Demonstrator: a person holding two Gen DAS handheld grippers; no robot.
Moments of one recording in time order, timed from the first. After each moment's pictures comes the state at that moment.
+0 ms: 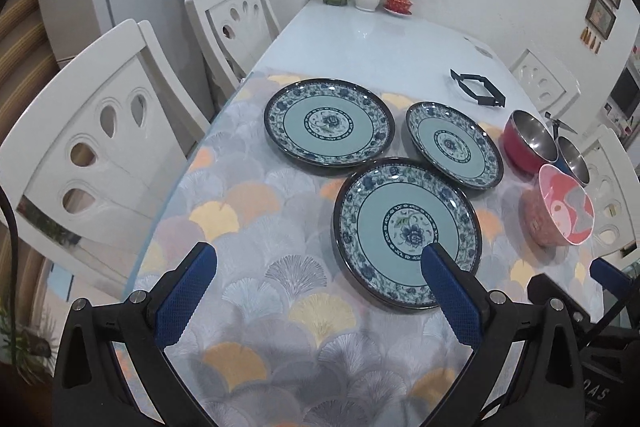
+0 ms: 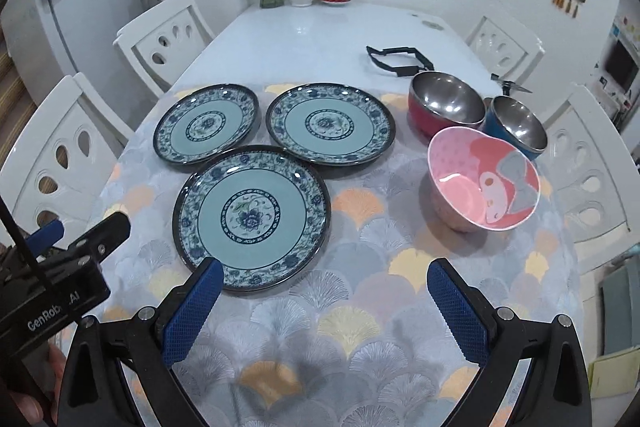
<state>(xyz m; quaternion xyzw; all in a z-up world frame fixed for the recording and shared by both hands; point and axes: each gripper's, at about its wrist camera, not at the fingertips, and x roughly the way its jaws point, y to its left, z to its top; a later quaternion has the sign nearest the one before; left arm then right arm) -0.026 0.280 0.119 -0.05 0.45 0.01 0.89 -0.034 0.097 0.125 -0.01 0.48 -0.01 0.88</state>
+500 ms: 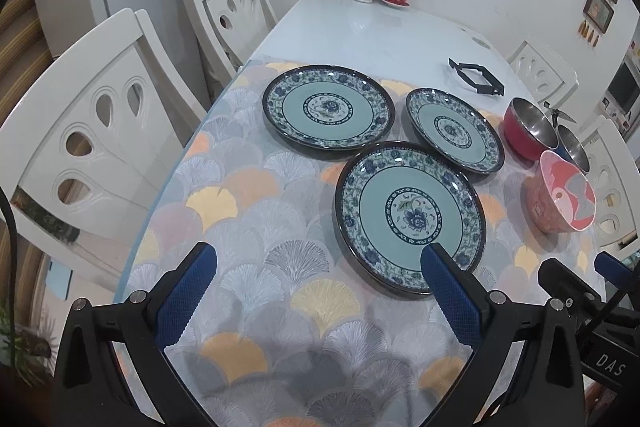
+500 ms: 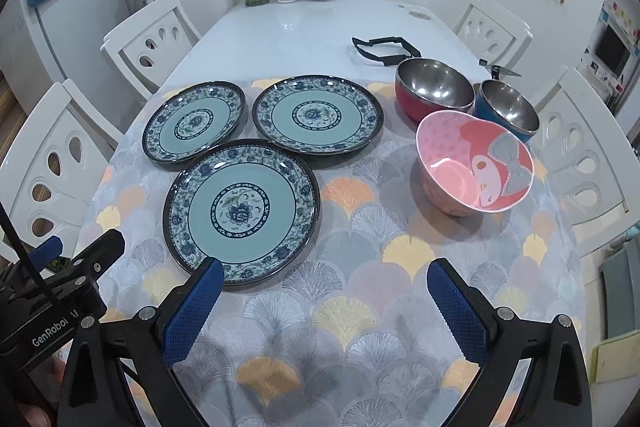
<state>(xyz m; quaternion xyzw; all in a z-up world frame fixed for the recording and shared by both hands) -0.033 0.281 0.108 -0.05 0.46 0.01 0.88 -0.040 0.091 0.116 0.01 0.49 -0.03 0.87</state>
